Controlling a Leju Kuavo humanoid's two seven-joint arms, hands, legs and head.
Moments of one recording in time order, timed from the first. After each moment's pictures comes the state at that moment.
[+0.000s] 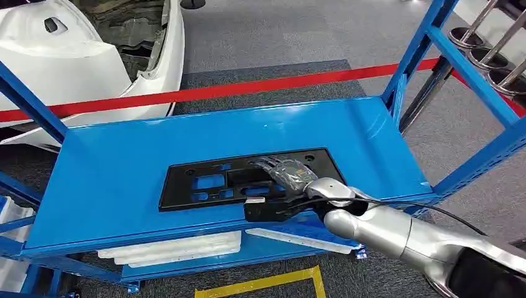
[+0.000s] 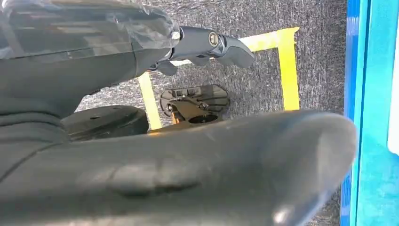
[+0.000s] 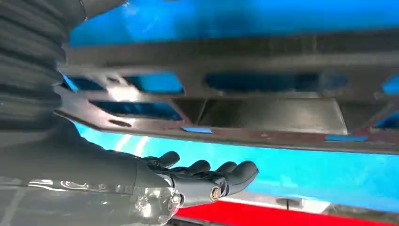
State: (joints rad) left arm -0.17 -0.04 -1.16 -0.36 1.03 0.28 -0.44; right arm -0.71 -0.51 0.99 -1.53 0.48 0.06 0.23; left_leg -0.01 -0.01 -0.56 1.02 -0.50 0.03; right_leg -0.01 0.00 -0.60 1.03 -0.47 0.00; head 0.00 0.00
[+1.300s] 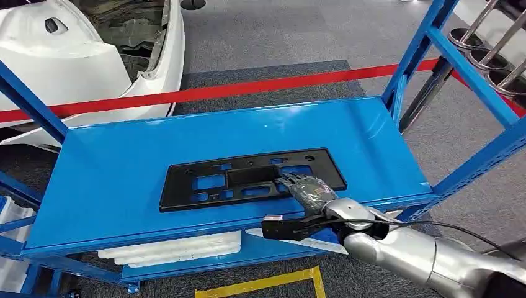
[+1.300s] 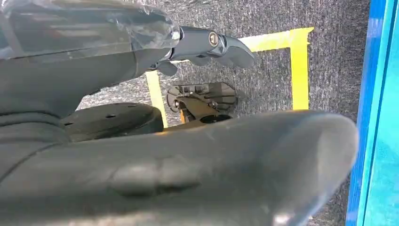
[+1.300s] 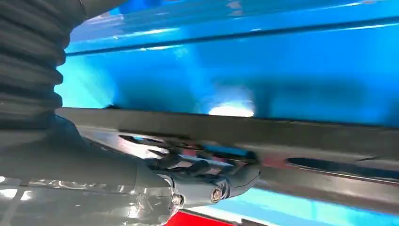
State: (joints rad) left arm -0.14 -0.04 -1.16 -0.36 1.07 0.28 -0.46; right arm -0.55 -0.63 0.93 -1.69 0.56 0.08 0.37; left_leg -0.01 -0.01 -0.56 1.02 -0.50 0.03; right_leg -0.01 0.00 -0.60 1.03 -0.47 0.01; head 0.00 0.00
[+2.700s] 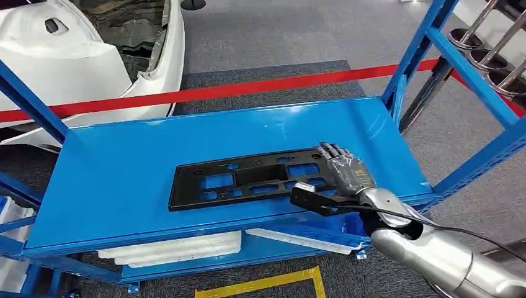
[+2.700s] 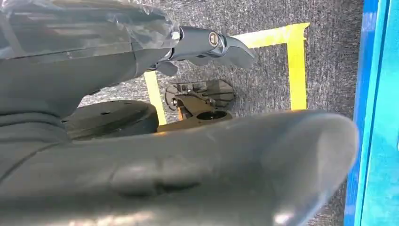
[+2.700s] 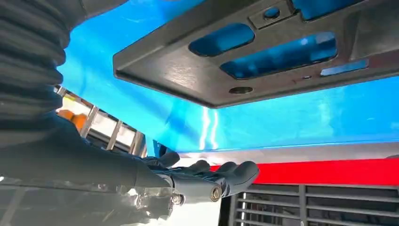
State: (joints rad) left arm -0.15 -0.04 -1.16 -0.36 1.06 0.27 -0.45; right arm -0.40 -0.71 0.66 -1.79 0.66 -0.05 0.43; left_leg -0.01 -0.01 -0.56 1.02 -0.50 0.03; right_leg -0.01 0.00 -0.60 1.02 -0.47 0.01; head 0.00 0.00
